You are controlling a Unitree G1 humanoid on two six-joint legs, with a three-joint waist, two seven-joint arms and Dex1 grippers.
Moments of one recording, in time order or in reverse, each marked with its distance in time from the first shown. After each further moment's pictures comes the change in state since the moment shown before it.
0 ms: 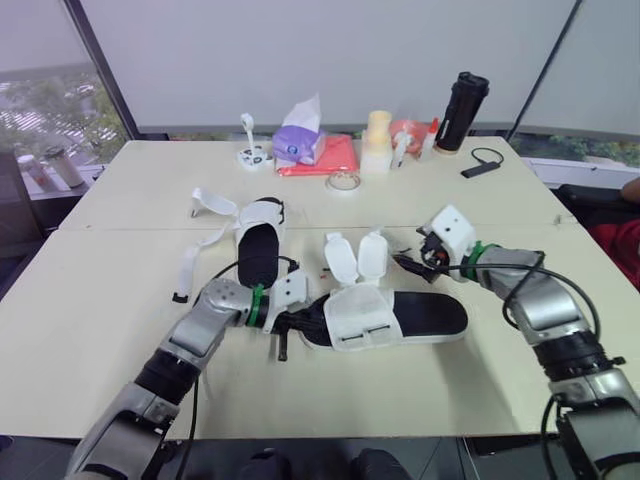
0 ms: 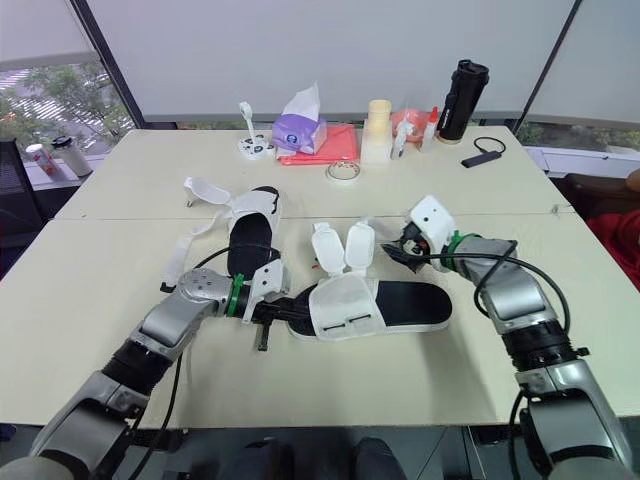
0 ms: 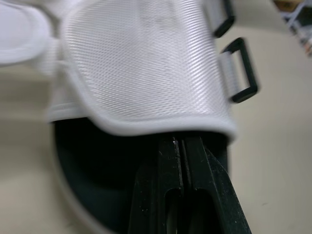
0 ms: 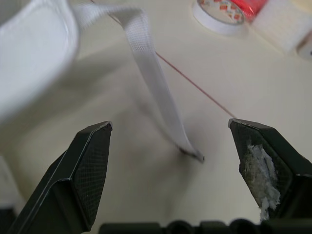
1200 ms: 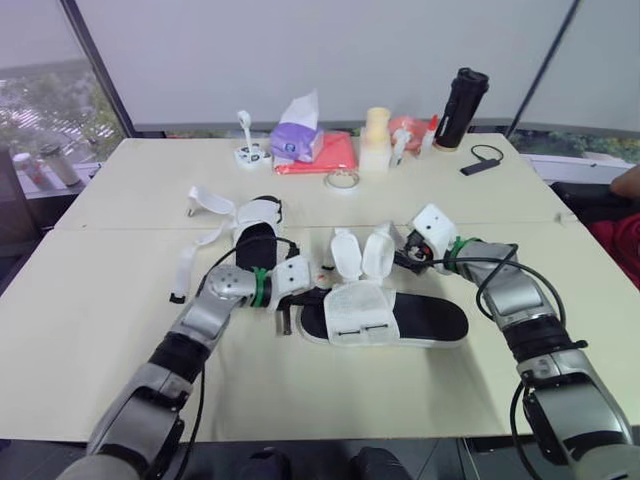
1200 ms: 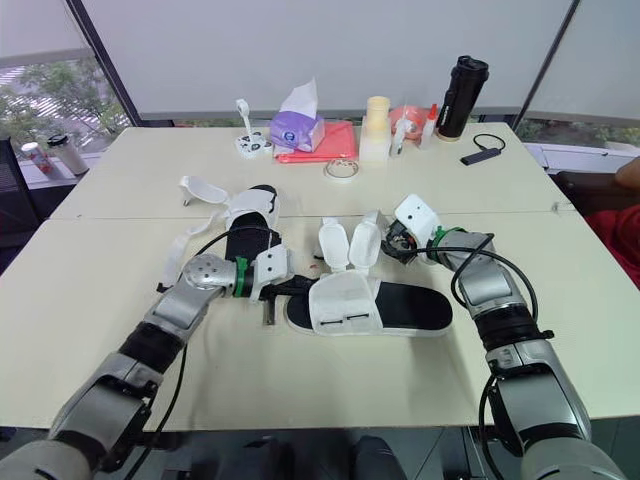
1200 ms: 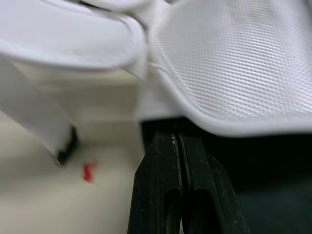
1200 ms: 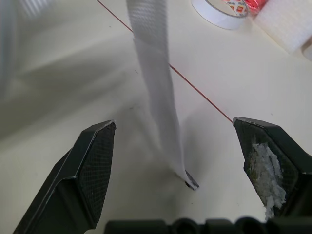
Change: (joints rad) left arm -0.052 -0.027 0.038 0.121 0.084 -0.169 0.047; right arm -0.088 0.102 -0.016 0.218 -0.174 -0.135 0.017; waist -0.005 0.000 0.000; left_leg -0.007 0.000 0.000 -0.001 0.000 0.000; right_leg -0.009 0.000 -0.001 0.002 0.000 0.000
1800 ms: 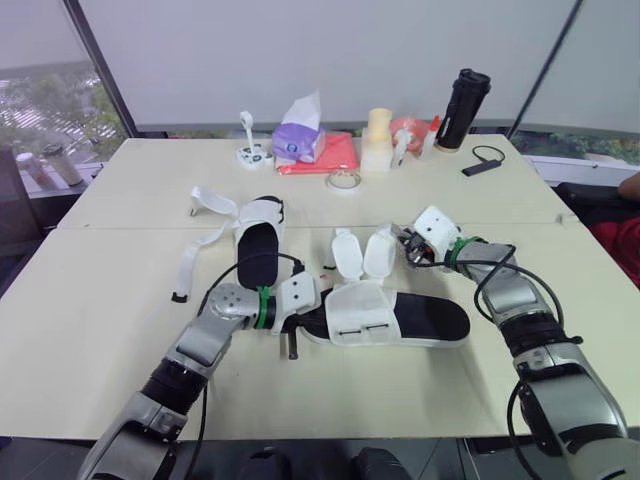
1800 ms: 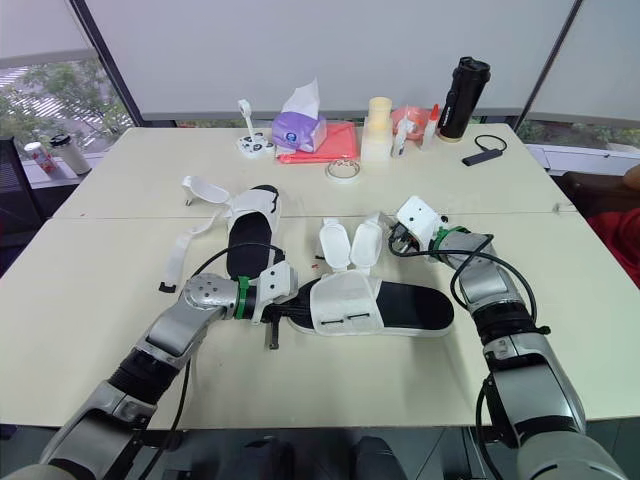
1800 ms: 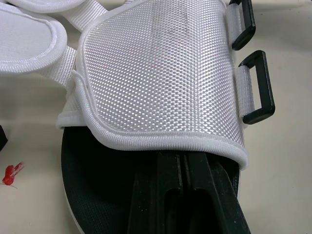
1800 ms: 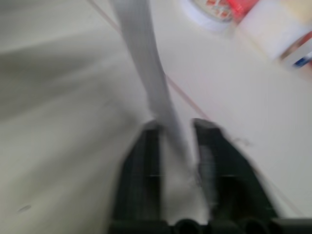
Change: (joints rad) left arm 0.105 -0.028 -0.020 -0.194 -0.008 0.150 0.045; right arm -0.051 0.022 0.000 0.198 -0.083 -0.225 -0.075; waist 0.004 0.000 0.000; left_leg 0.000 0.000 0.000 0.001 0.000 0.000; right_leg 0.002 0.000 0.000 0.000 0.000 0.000
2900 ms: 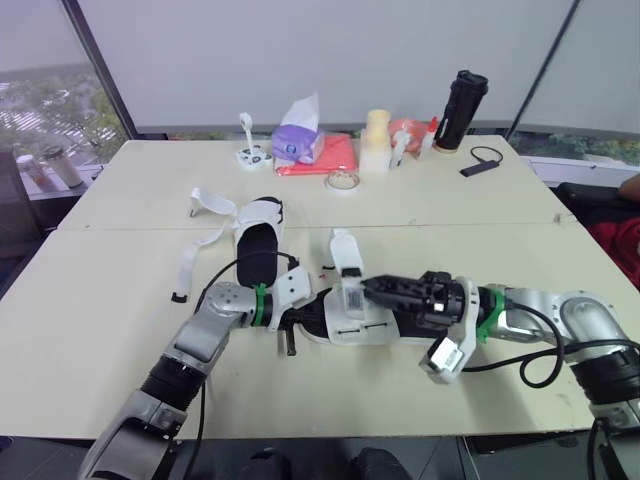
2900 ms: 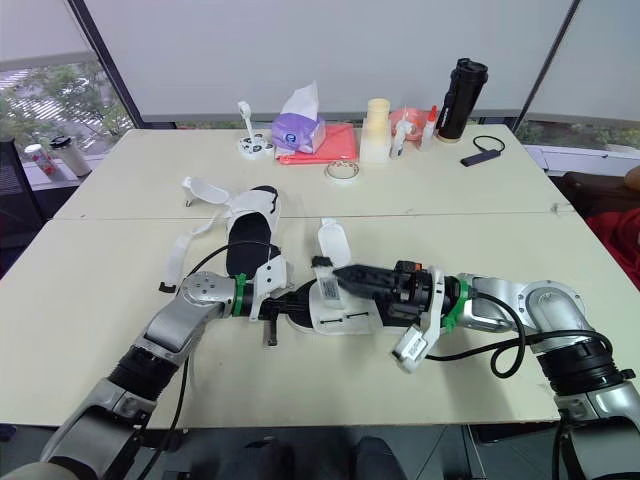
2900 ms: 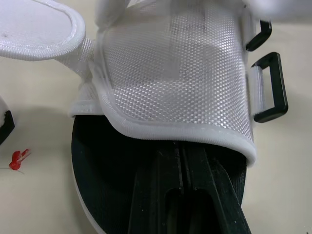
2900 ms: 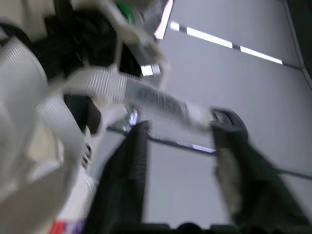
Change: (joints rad) left arm -0.013 -0.008 0.022 0.036 -0.038 0.049 0.004; right arm 0.288 -0.295 -0.025 -0.587 -0.991 -1.138 -0.876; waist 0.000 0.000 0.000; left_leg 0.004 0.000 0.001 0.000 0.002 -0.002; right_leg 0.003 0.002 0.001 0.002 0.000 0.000
